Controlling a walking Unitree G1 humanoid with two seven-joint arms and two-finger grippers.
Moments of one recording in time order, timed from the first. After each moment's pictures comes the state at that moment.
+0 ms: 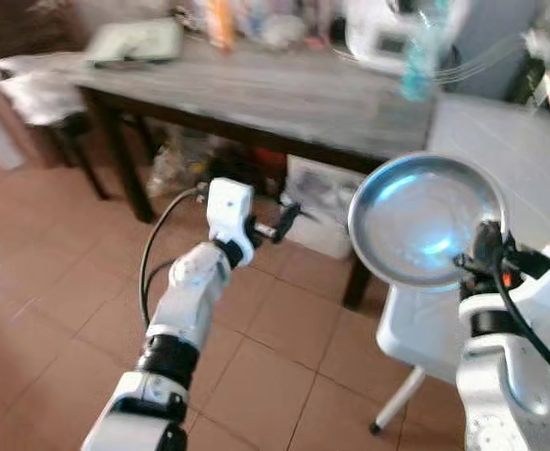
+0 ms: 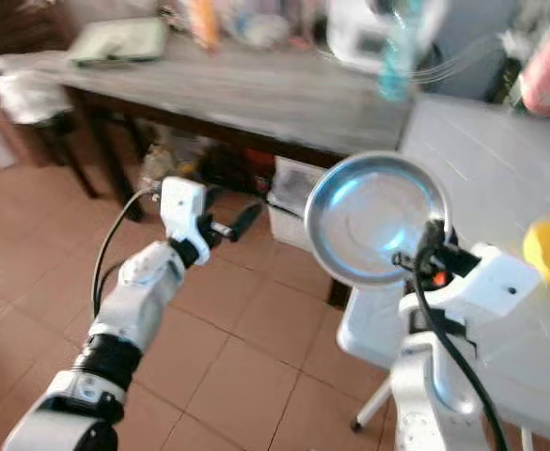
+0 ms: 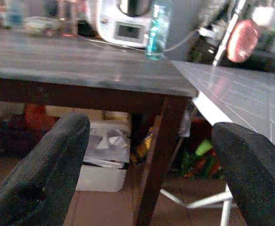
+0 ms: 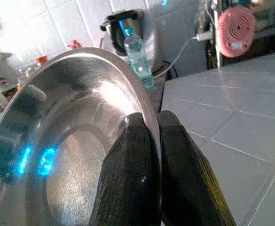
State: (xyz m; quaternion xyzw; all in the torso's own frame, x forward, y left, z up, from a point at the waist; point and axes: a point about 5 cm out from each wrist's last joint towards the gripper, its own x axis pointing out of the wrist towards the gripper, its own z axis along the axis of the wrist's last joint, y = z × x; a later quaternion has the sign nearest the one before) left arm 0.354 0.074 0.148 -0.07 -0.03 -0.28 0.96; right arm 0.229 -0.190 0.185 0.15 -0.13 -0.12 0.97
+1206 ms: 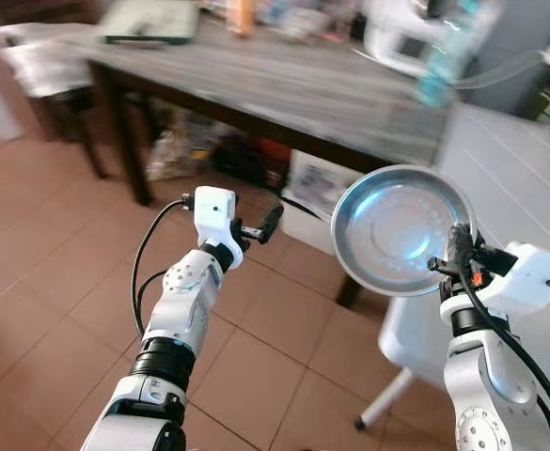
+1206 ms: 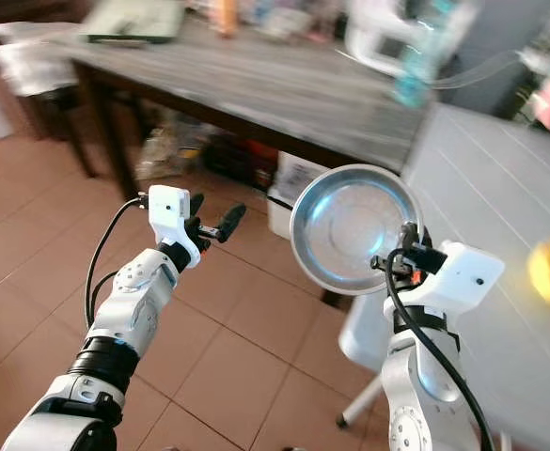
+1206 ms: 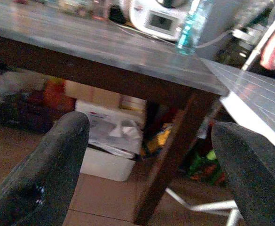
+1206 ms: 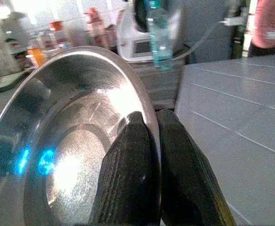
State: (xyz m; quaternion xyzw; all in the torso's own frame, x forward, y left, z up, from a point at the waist) left arm 0.356 0.090 0.137 -0.08 -0.01 -0.23 0.97; right arm 0.240 -0.181 0.169 0.14 -0.10 -0.09 0.98
